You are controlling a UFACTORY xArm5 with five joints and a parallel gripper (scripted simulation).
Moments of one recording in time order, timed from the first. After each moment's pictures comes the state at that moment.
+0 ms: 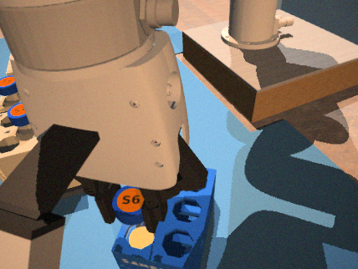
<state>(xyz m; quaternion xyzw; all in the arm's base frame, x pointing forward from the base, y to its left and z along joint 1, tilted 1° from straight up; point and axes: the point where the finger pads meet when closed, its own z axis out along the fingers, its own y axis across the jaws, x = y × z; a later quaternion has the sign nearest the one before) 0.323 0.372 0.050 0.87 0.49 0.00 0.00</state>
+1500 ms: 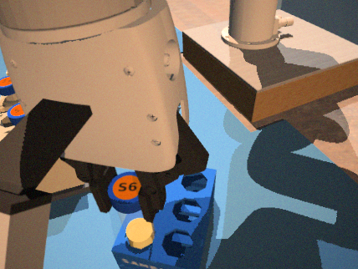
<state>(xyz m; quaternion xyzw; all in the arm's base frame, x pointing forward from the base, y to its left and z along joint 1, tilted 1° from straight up) 0.323 0.373 0.069 0.87 0.49 0.00 0.00</state>
